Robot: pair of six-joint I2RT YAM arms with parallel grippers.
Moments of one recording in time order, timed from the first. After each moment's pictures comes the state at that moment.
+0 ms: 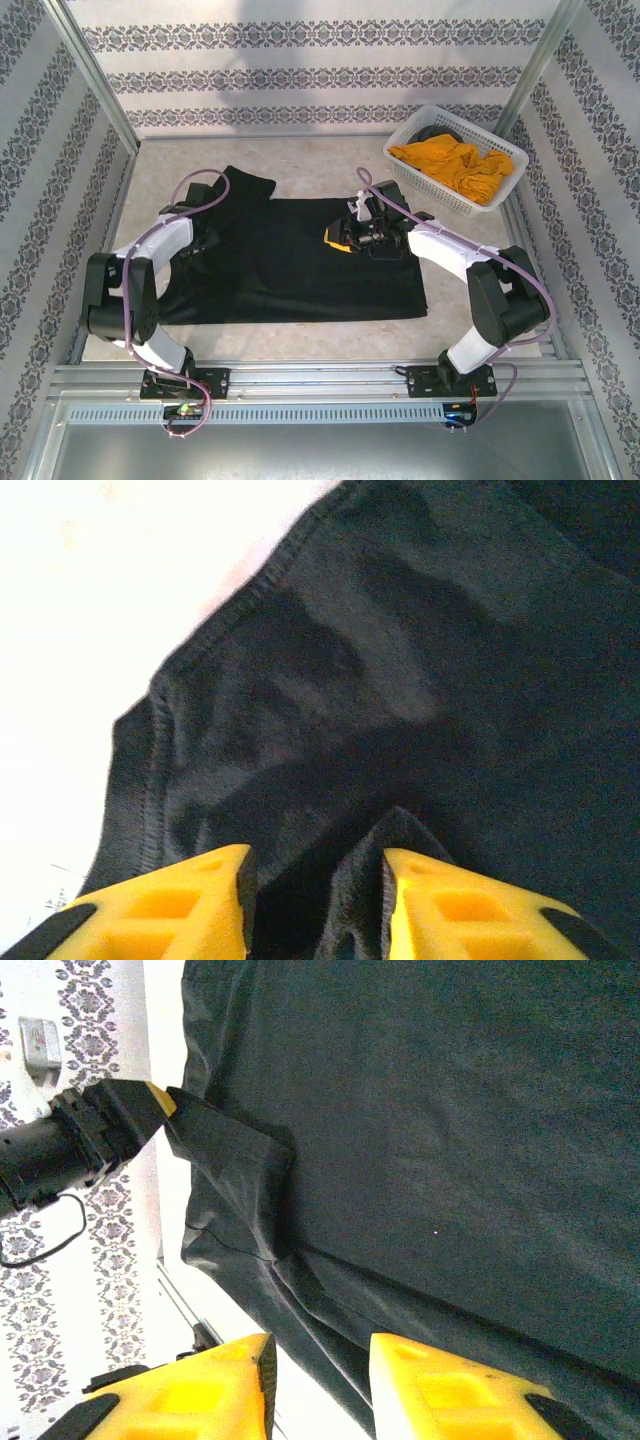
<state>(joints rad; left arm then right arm) -0.07 1.61 1.04 -0.70 -0.34 -0.56 0.43 1.61 0.98 -0.23 -0.74 0.75</state>
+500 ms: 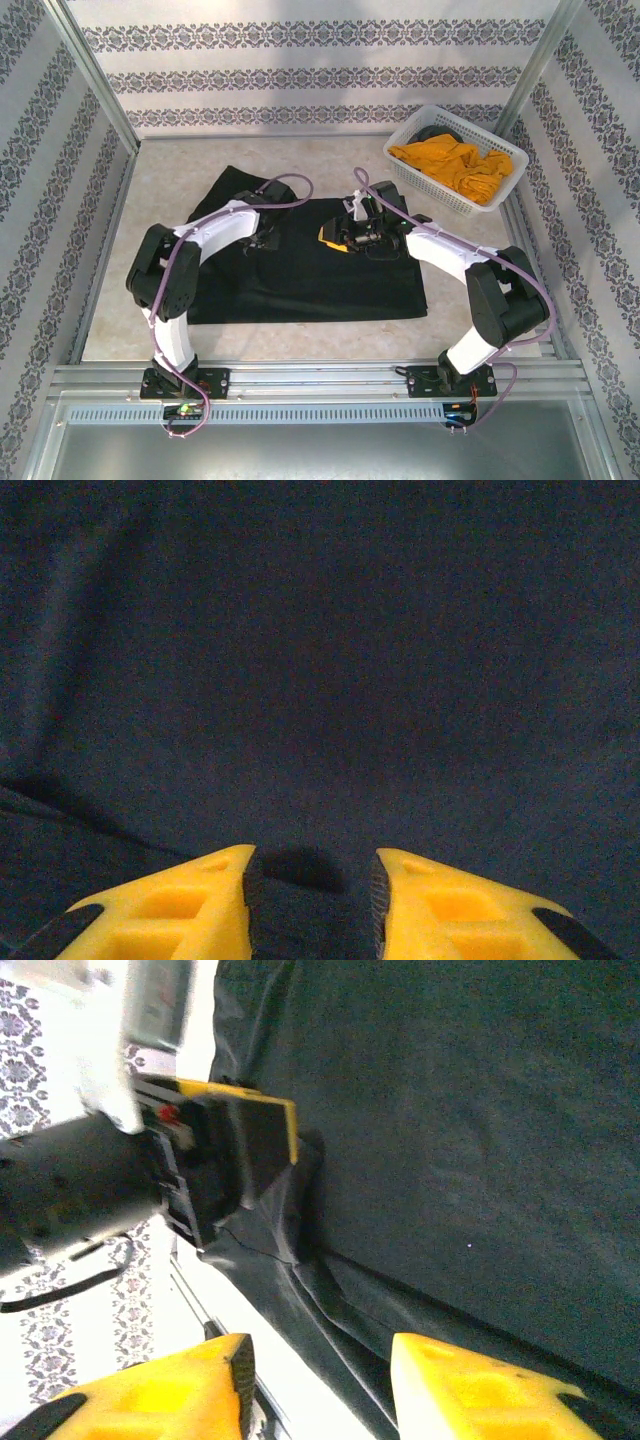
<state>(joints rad) -0.48 1.87 1.32 -0.86 -0.32 -0.38 0.44 1.60 0.96 -0.14 -0.75 0.77</state>
